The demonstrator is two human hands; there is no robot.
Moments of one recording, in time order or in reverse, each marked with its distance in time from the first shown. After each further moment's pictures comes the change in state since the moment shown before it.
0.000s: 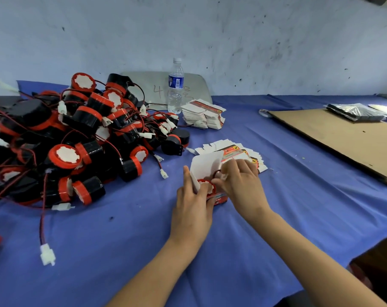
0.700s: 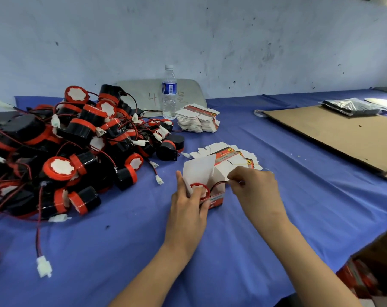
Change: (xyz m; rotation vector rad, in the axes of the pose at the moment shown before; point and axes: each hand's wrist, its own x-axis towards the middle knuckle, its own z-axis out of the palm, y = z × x) left_hand 0.000 0.000 -0.001 -0.099 0.032 0.002; right_hand -0.011 -0.014 -0.048 0.075 -0.019 0.261
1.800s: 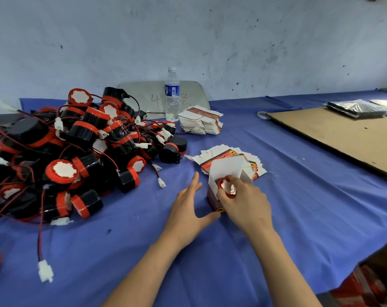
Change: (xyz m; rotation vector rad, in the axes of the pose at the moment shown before) left_hand 0.016 -0.027 0.006 -0.373 -0.155 0.001; right_hand -0.002 0.006 0.039 -0.102 -0.157 0.283
